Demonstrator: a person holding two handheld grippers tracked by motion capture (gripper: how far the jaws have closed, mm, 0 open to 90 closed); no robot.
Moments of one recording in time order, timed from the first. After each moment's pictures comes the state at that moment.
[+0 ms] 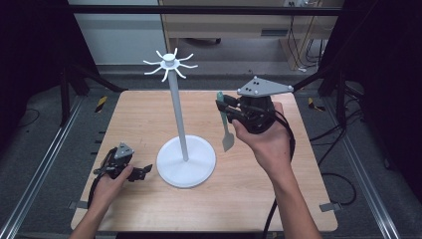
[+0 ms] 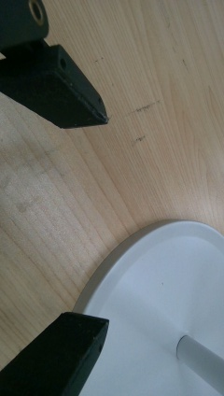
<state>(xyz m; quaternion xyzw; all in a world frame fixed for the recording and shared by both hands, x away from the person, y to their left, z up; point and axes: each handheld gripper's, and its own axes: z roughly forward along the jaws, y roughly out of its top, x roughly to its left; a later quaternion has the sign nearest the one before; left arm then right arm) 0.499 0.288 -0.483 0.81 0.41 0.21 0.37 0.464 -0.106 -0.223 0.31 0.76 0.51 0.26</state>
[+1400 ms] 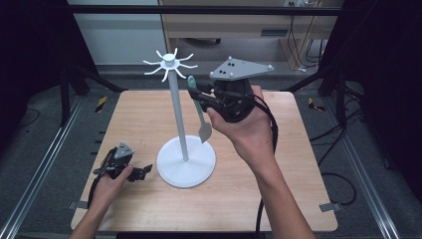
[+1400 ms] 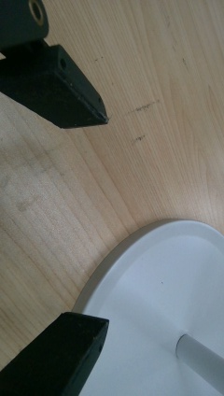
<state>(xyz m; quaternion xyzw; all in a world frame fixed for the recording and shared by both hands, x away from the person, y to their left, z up) 0.499 0.288 -0.483 0.81 0.41 0.21 0.37 0.453 -0.059 -0.176 0.25 0.76 0.55 0.25</state>
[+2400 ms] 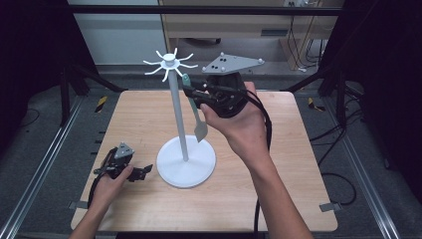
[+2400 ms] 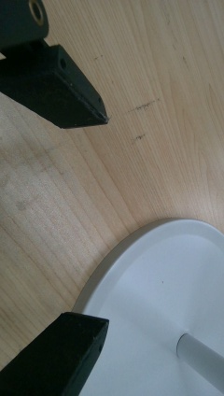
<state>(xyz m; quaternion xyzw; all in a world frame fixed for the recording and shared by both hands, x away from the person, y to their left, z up) 0.499 0.288 -0.483 0.81 0.41 0.21 0.37 0.462 -0.049 -0.174 0.26 0.76 0.54 0.24</state>
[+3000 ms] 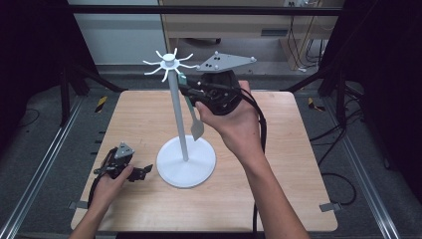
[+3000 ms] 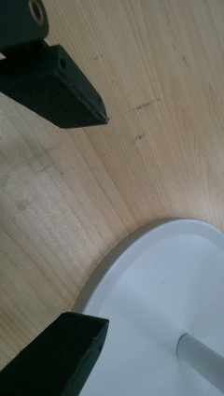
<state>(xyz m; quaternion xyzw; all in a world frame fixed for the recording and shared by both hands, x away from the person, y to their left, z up) 0.500 0.288 -0.483 0.81 0.41 0.21 0.37 0.471 -0.040 -0.178 0.26 0.76 0.54 0.23</state>
